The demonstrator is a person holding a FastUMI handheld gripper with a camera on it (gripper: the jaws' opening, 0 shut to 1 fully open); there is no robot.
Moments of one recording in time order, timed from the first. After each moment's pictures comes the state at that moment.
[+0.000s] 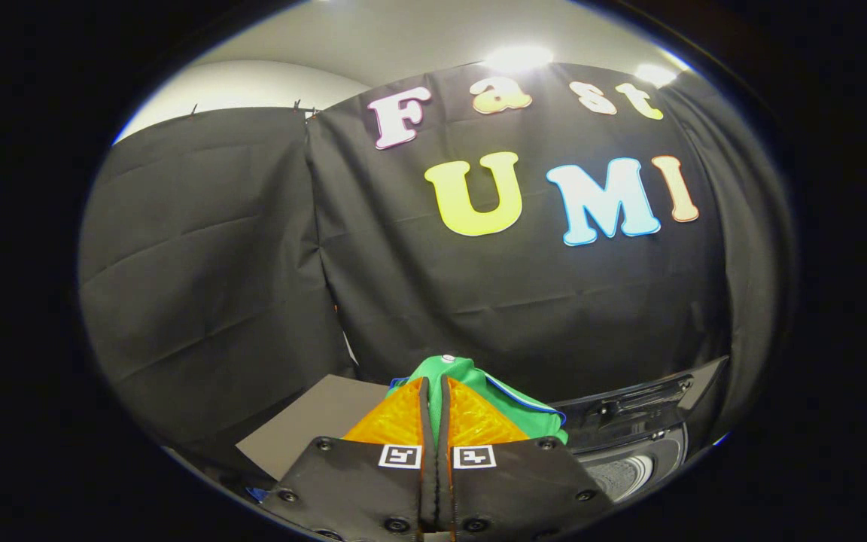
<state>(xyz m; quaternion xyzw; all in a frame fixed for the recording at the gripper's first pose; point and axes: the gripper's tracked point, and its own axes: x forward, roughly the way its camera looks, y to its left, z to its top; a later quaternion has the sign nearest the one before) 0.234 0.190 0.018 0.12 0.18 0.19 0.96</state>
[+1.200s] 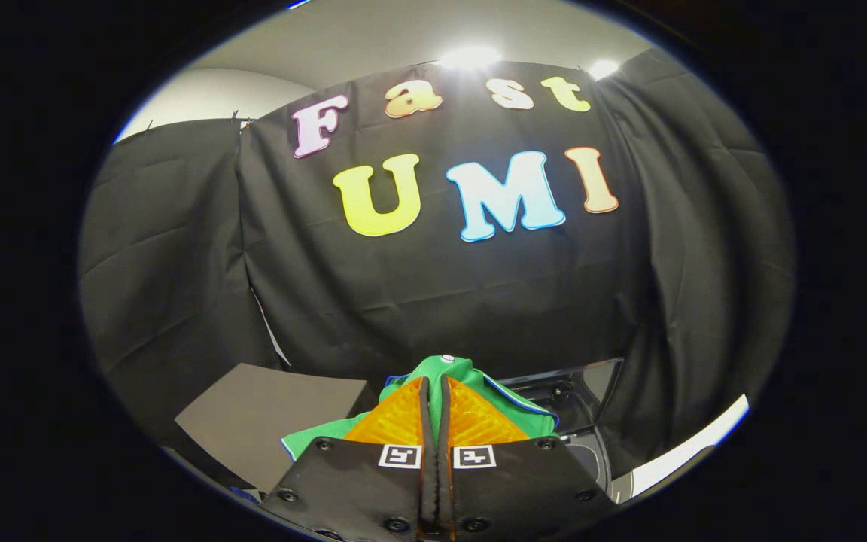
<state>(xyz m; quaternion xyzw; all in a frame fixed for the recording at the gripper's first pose) 0.238 -0.003 -0.046 0.11 0.20 0.08 0.97</state>
